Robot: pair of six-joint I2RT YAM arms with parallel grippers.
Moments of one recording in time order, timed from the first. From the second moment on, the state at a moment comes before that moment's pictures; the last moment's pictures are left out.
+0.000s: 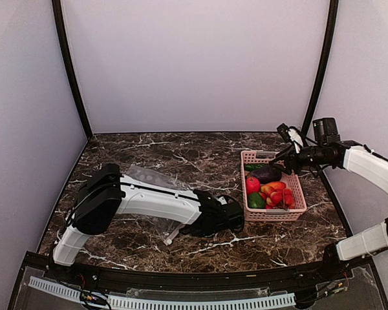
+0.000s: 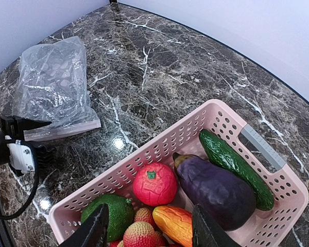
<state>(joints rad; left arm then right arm) -1.26 2.29 1.72 -0.92 -0.82 -0.28 0.15 1.26 0.93 -0.43 -0.65 -0.40</state>
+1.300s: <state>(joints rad) -1.14 2.20 1.76 -1.10 -0.95 -0.34 0.17 1.41 1.16 -0.51 -0.75 -0.31</state>
